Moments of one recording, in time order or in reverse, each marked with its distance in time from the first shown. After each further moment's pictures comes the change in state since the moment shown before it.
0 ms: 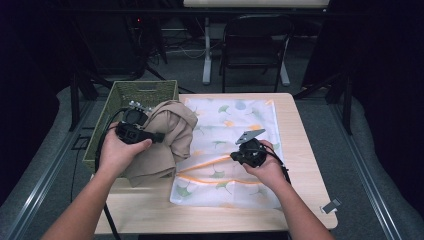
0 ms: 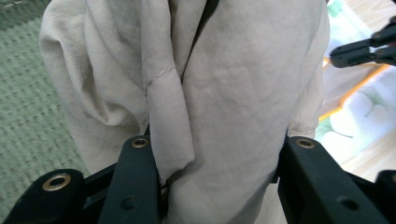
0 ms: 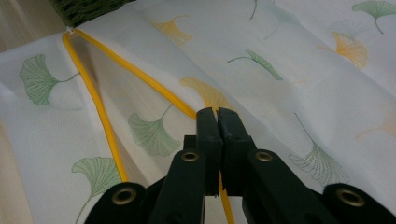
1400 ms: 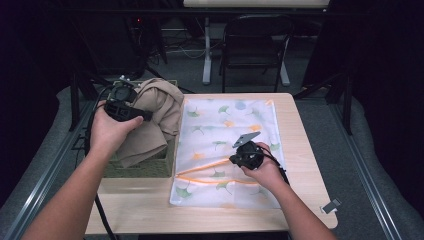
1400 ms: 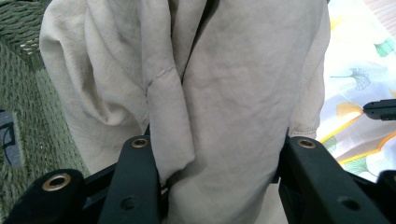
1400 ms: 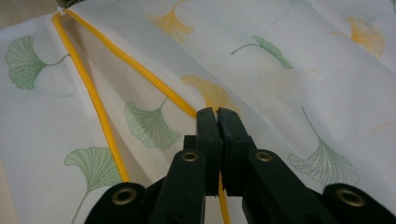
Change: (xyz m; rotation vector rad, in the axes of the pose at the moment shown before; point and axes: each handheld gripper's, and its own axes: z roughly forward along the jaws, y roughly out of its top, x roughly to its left) left arm 0.019 0.040 -0.033 -0.026 0.165 -0.071; right arm 0.003 -0.003 0.011 0.047 -0.002 -0.027
